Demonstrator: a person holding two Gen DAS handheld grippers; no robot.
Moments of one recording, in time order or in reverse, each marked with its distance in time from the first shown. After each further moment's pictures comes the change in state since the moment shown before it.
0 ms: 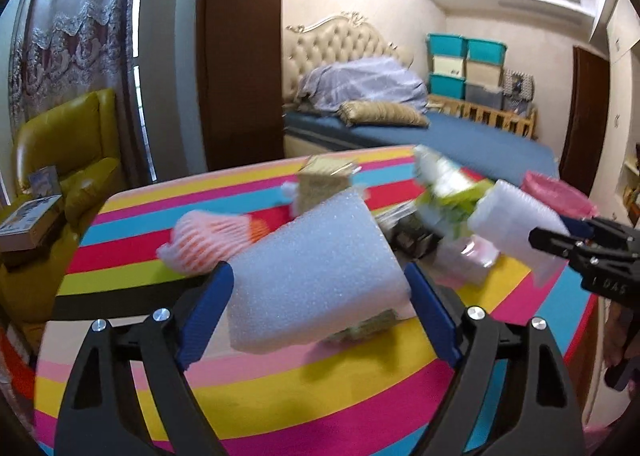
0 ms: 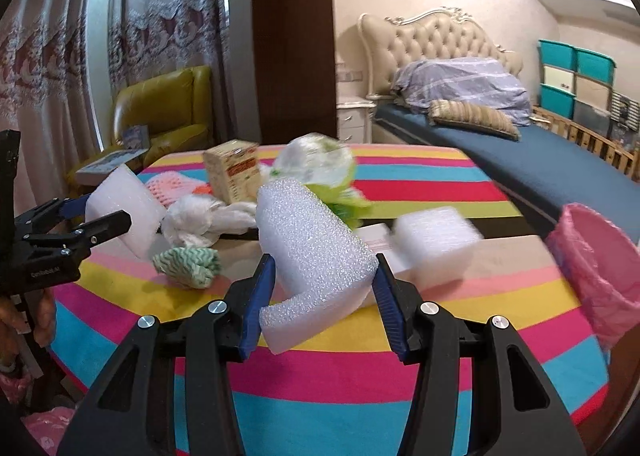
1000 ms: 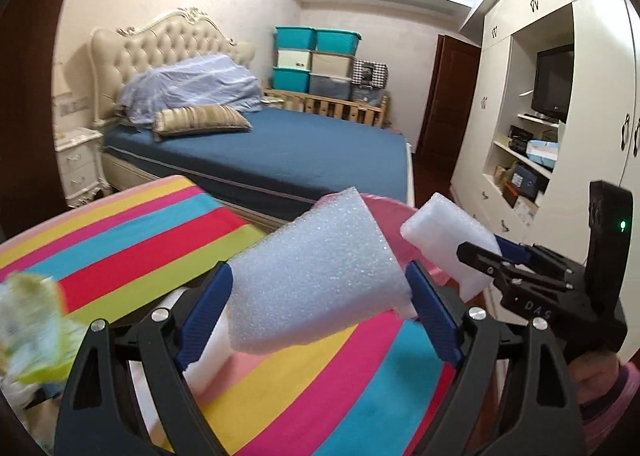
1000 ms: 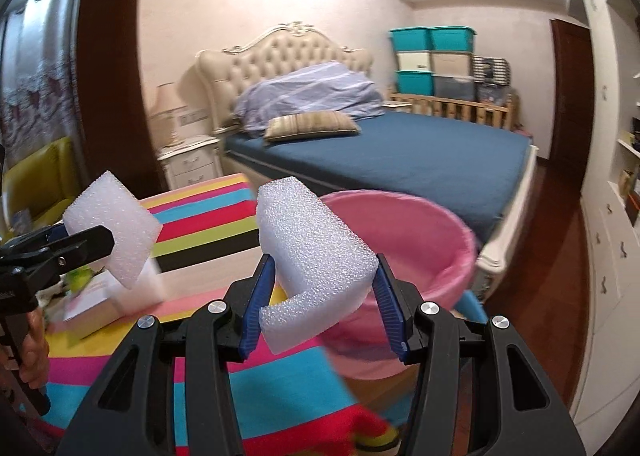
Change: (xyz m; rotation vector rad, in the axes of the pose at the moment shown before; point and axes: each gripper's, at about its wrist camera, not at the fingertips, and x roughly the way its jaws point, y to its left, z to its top) left arm 0.121 -0.294 0.086 0.138 0.035 -0.566; right arm -0.075 -0.251 -0.020 0.269 -0.081 -0.428
